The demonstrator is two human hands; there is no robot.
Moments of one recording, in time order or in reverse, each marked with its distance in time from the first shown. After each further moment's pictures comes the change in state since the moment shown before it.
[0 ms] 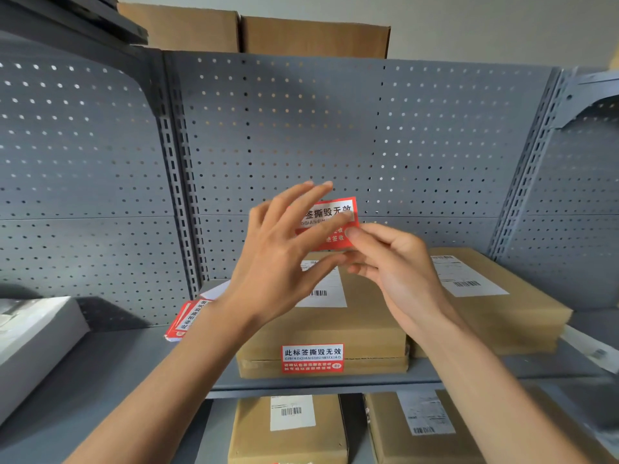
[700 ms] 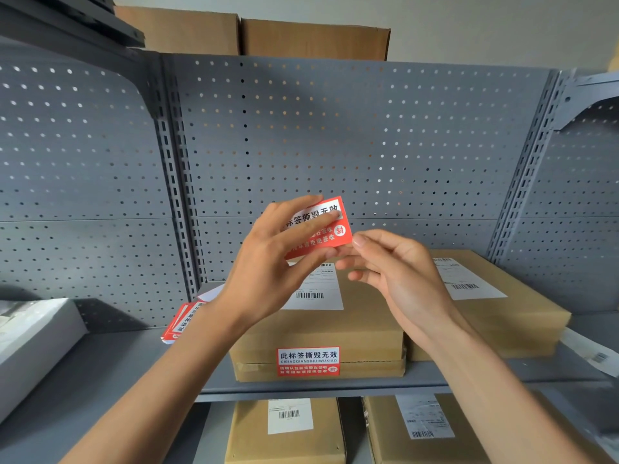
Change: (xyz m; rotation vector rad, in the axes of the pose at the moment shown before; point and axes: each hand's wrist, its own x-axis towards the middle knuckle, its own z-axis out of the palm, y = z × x) left_hand -0.004 -0.004 0.004 -0.316 0.003 -0.154; right_hand -0.003 0.003 -0.015 0.005 -0.081 -0.035
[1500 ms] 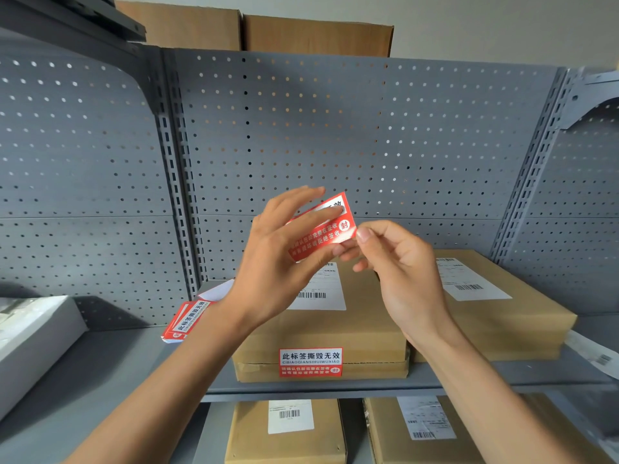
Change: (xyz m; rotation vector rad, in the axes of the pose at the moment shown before) left_hand 0.002 0.002 0.006 -0.063 0.048 -0.070; right_hand 0.002 0.007 0.010 -0.186 0.084 -0.253
